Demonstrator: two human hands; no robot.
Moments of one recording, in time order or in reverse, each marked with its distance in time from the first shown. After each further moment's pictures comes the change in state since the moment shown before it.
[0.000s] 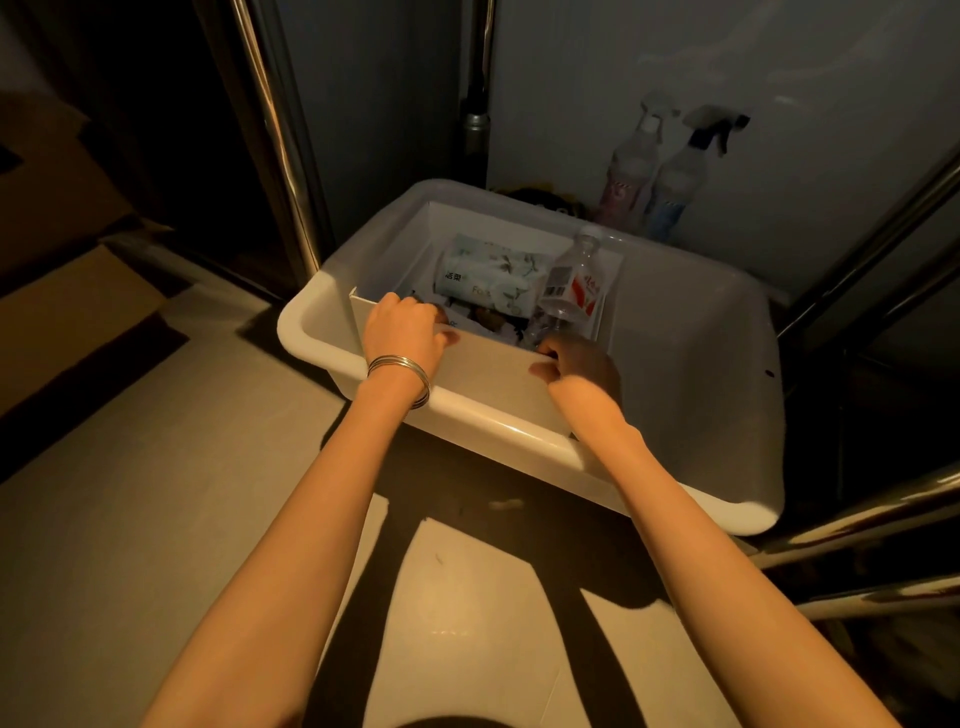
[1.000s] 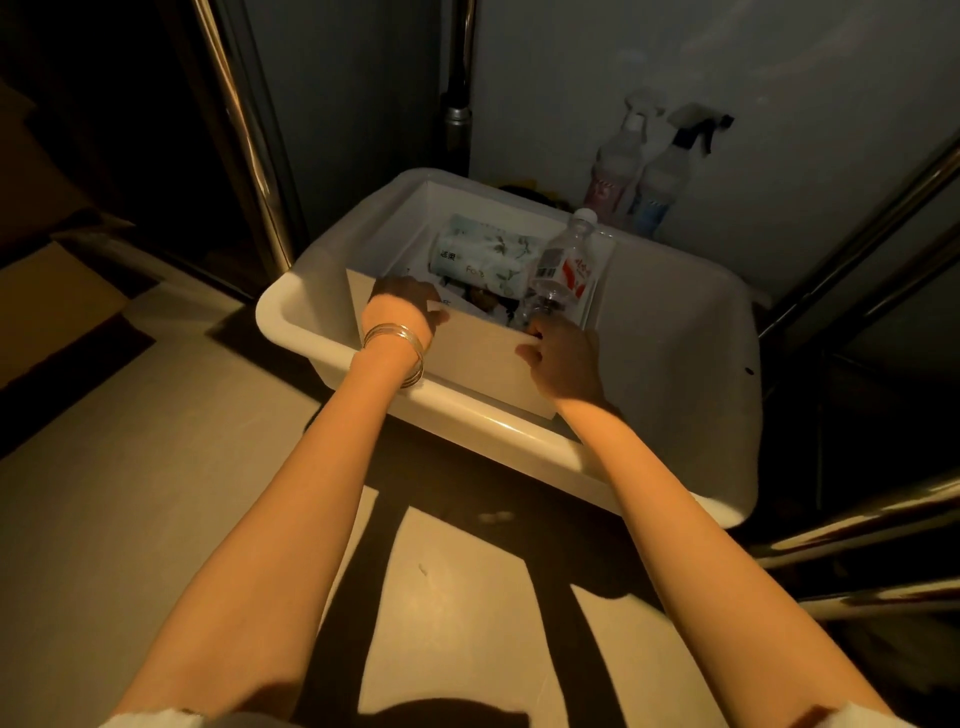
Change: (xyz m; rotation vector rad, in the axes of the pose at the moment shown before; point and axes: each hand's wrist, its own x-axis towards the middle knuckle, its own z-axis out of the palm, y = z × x) left_hand 0.049 0.010 0.003 -0.047 -0.287 0.025; right_hand 0.019 0.001 -0.002 -0.010 0.113 -0.096
